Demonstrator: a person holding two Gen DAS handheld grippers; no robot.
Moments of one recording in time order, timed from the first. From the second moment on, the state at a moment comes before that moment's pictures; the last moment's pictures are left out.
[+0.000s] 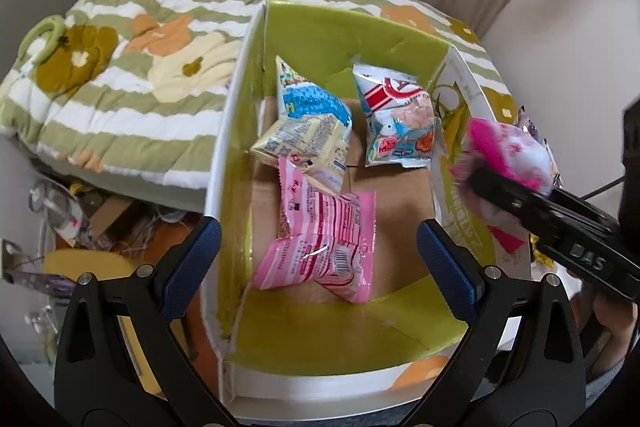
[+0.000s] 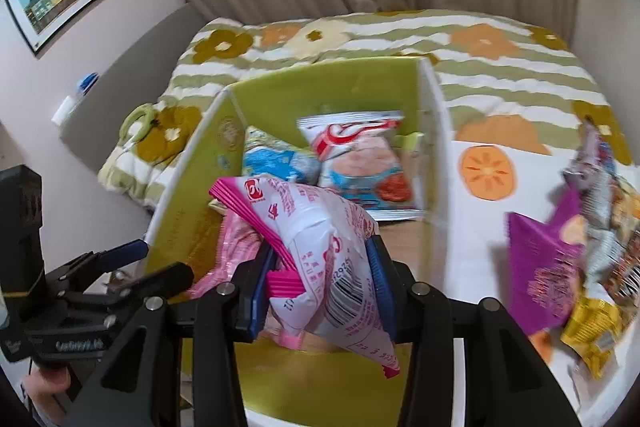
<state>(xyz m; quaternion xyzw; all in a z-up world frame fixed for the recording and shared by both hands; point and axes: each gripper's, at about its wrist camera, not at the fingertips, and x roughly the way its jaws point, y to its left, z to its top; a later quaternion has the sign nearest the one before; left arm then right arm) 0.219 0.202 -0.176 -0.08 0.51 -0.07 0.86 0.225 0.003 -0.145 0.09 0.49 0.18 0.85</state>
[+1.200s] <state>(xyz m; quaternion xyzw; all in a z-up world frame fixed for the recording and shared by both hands) 0.154 0.189 -0.111 -0.05 0.45 -0.06 0.89 0.168 -0.020 -0.095 0.08 0.44 0.18 0.88</state>
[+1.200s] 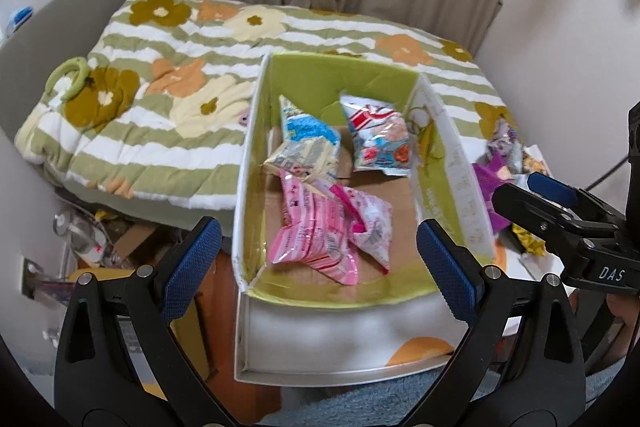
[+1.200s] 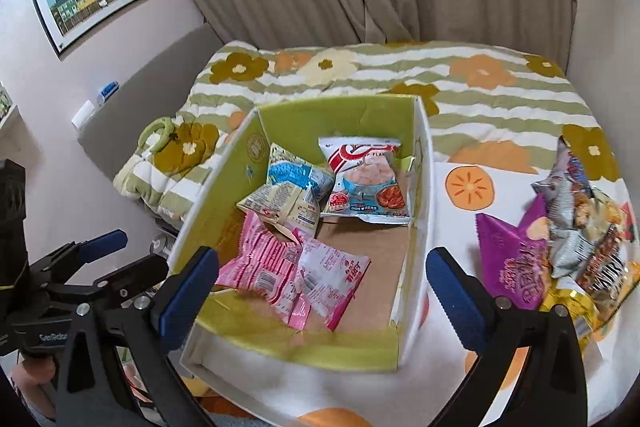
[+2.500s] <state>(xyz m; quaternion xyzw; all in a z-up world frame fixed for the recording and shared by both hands) 0.137 -0.182 -0.157 0.04 0.49 -0.22 0.84 0.062 -0.320 -0.156 0.06 0.47 0.10 0.88</state>
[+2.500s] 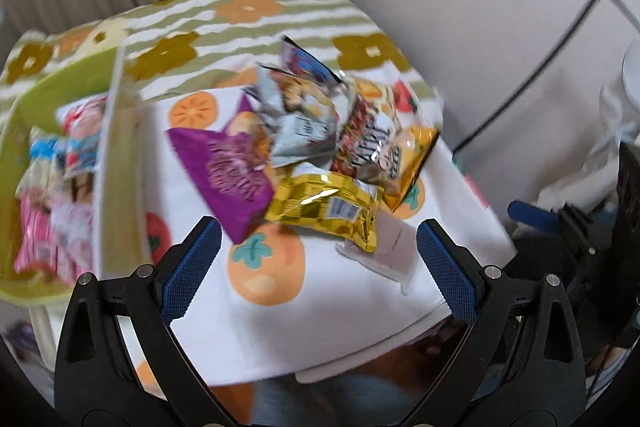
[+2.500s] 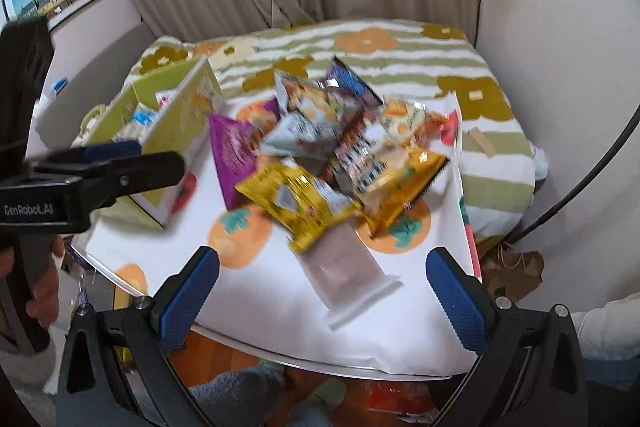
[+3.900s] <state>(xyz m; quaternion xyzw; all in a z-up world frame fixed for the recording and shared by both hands) 0.212 -0.216 -0.293 0.12 0.58 -0.29 0.75 0.105 -0.310 -0.283 -0.02 0.53 0.17 0.83</state>
